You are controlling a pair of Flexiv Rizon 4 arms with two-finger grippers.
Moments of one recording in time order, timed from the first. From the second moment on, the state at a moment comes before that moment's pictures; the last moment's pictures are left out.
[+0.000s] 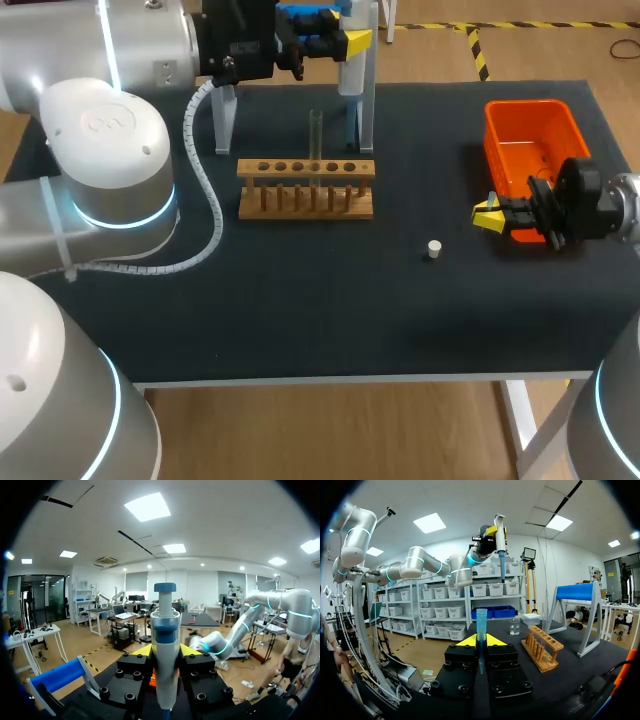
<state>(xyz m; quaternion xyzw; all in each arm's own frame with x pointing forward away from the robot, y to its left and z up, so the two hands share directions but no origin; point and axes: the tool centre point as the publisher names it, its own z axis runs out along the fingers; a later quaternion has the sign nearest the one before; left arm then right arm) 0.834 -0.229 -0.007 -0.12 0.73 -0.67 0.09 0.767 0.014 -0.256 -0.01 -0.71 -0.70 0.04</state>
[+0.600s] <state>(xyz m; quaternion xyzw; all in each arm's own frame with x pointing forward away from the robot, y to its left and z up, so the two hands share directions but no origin) 0.834 -0.229 -0.007 -0.12 0.73 -0.67 0.09 0.779 0.067 -0.247 0.02 -0.71 -0.70 0.04</state>
